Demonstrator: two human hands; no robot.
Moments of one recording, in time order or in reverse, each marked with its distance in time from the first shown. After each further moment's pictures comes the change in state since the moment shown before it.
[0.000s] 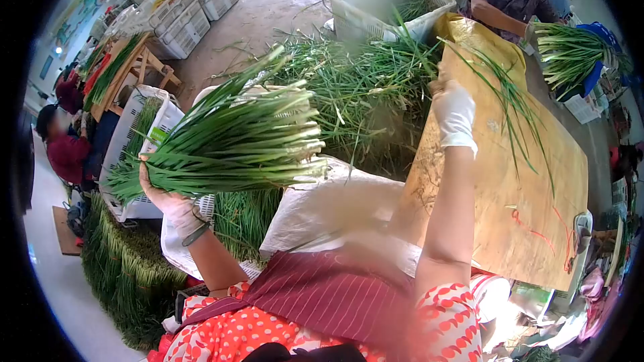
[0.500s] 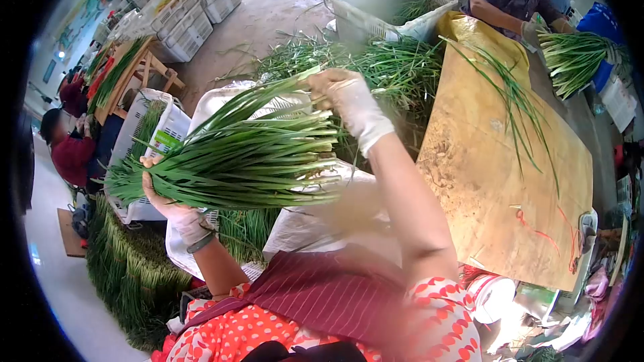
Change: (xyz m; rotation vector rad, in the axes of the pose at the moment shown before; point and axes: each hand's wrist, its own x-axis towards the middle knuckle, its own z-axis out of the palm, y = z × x) left_hand -0.011 0.007 0.007 -0.240 -0.353 -0.220; right_hand -0.045 -0.103 0.074 1.143 -0.759 -0.052
